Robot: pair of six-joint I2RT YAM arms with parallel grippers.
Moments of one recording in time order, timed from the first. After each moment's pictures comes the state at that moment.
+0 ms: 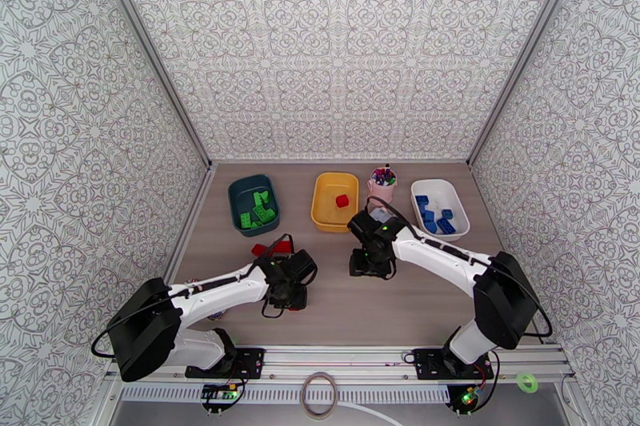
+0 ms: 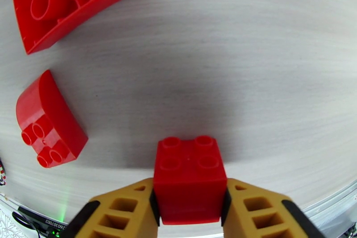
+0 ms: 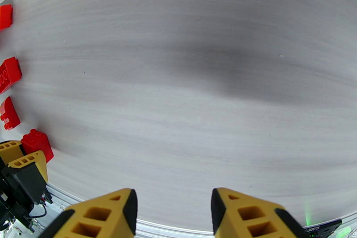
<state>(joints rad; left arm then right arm) -0.86 1.38 0.74 -0.78 -0.02 -0.83 0.75 1.60 1.16 -0.95 -0.12 0.75</state>
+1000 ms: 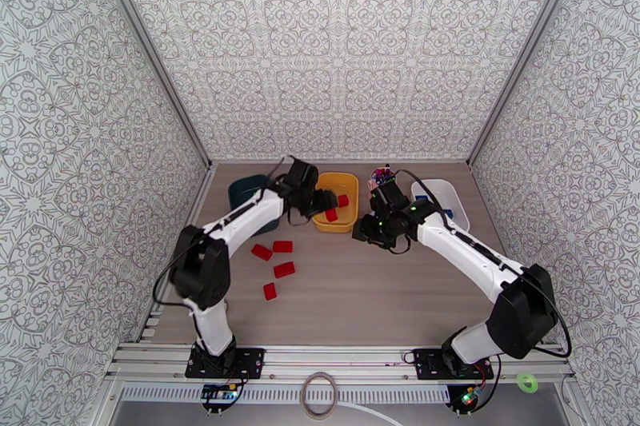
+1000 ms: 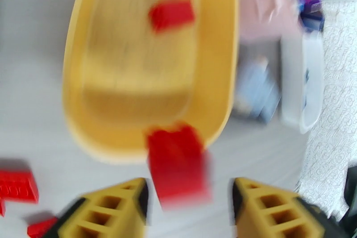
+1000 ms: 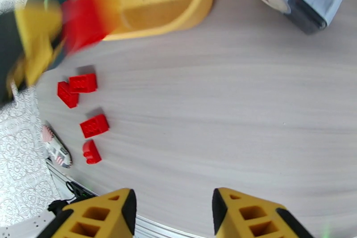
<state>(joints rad) -0.46 1.92 1.64 -0.61 0.30 -0.71 0.56 1.51 1.28 -0.84 -0.25 0.77</state>
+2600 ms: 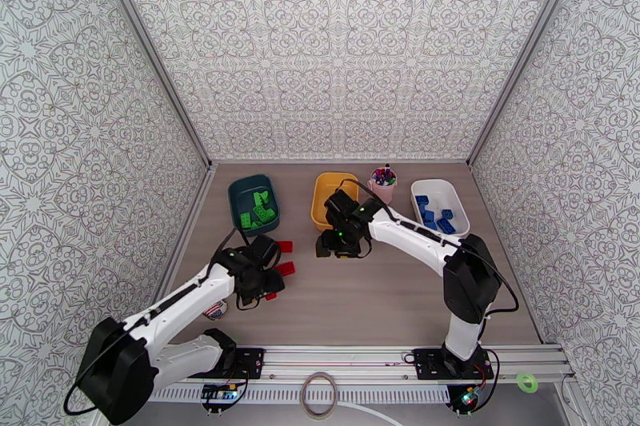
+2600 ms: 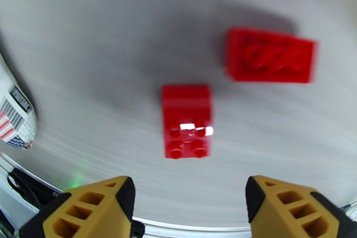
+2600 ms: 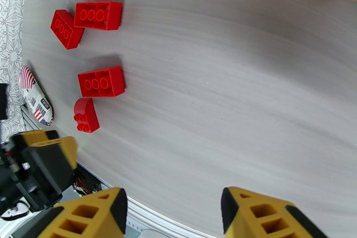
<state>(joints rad) -0.52 1.17 0.68 -0.94 -0.01 -0.92 0.78 1.83 1.49 -0.90 -0.30 0.68</state>
